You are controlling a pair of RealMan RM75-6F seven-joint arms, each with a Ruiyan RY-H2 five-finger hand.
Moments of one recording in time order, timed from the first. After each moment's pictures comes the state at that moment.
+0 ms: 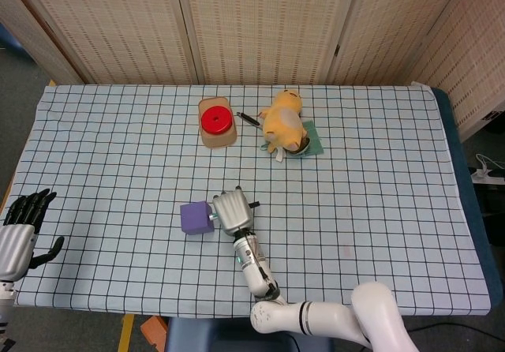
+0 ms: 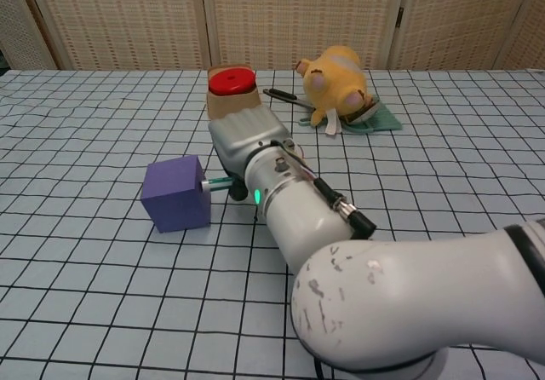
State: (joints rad) left arm -0.17 -1.08 -0.07 -1.60 1.46 1.42 -0.05; right arm 1.06 -2.22 0.44 -1.13 -0.80 1.12 -1.12
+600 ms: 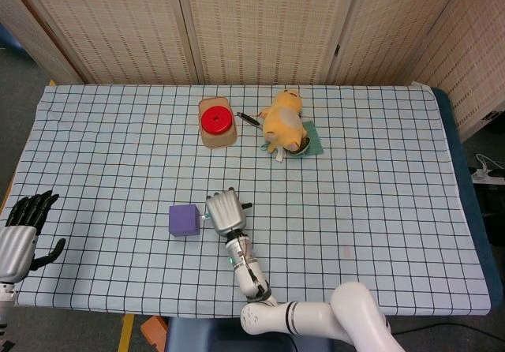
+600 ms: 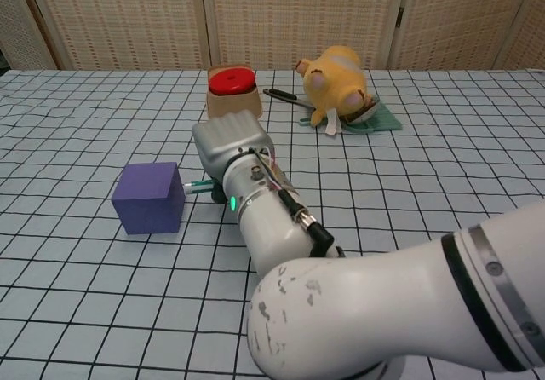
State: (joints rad) left arm -0.17 -1.07 -0.06 -1.60 1.48 1.42 -0.05; right arm 1.16 -2.25 0.38 -1.03 -0.73 1.17 -0.99
